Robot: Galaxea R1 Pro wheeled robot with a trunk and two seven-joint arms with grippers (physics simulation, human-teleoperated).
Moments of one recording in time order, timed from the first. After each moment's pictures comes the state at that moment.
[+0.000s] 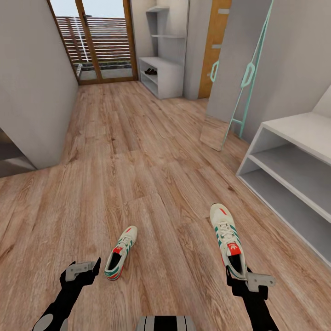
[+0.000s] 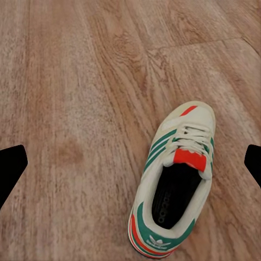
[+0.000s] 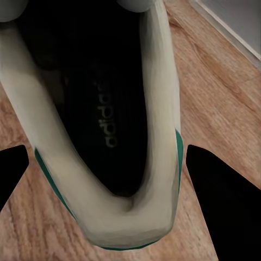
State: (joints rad) left arm -0.09 0.04 0.19 -1.21 0.08 -0.08 -0.10; right arm 0.03 0.12 -0.21 -1.39 0.21 -0.06 0.00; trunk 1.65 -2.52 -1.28
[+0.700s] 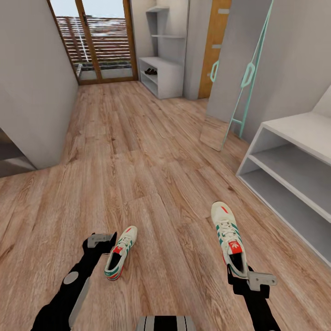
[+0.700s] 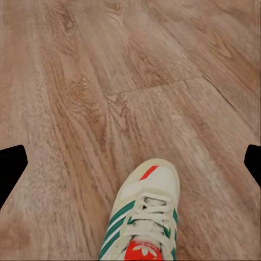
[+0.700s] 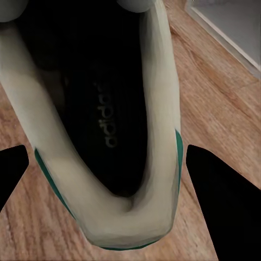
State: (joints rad) left arm -0.36 0.04 0.09 -1.02 0.05 -0.10 -0.10; right arm 0.04 0.12 -0.21 -1.41 0.20 -0.07 0.00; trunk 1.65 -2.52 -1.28
